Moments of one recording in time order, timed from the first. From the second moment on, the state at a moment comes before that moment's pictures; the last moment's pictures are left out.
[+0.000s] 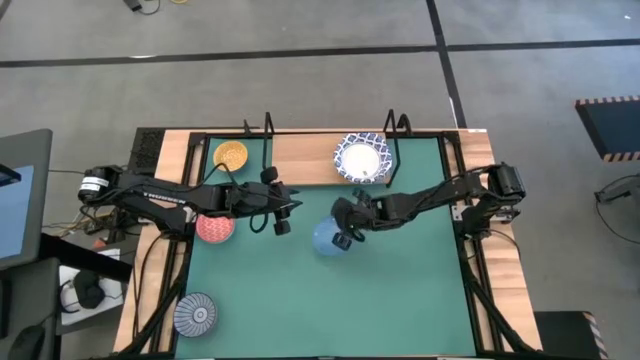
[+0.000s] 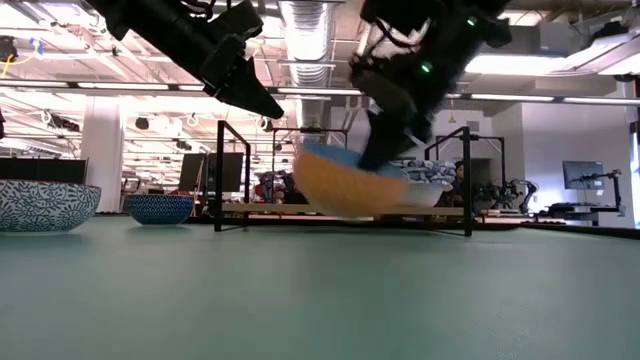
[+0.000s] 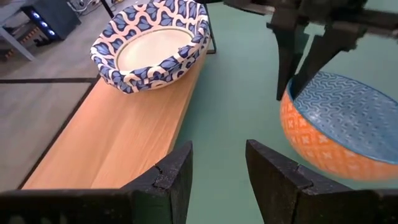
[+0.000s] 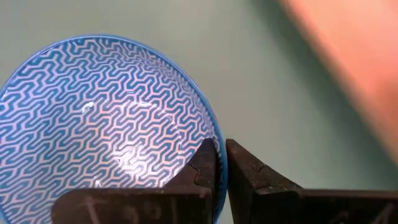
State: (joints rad) left arm 0.01 1.28 0.72 0.09 -0.39 0.08; right arm 0.09 1.70 1.08 -0.29 0.35 0.39
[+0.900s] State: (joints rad) left arm 0.01 1.28 0.72 0.20 -0.36 0.12; right arm 0.10 1.76 1.20 -0.15 0.89 -0.07
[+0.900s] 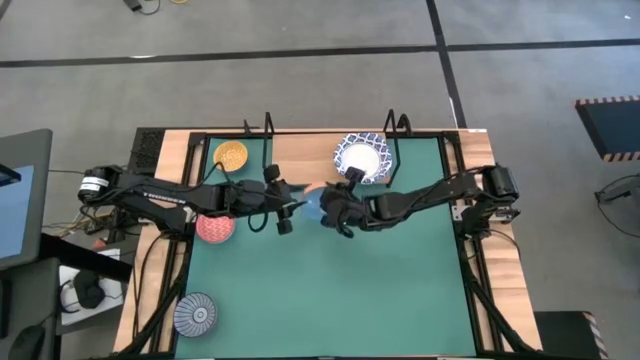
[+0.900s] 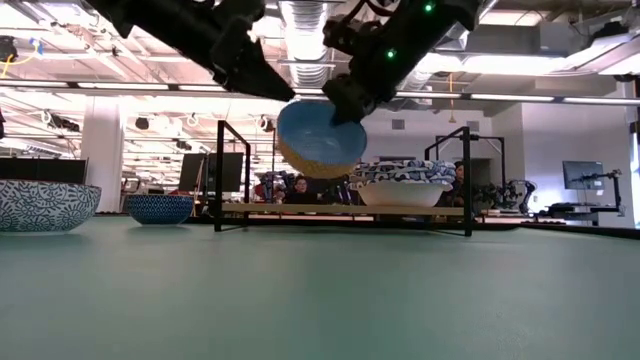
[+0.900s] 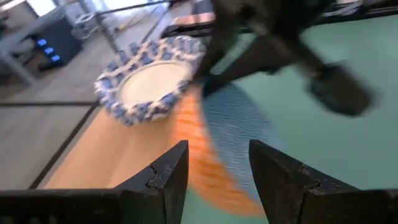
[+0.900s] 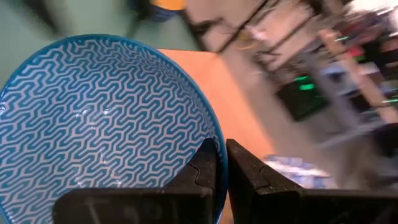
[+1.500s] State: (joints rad) left arm 0.00 1.28 0.72 0.24 -0.46 0.11; right arm 0.21 1.76 1.20 0.22 1.30 -0.55
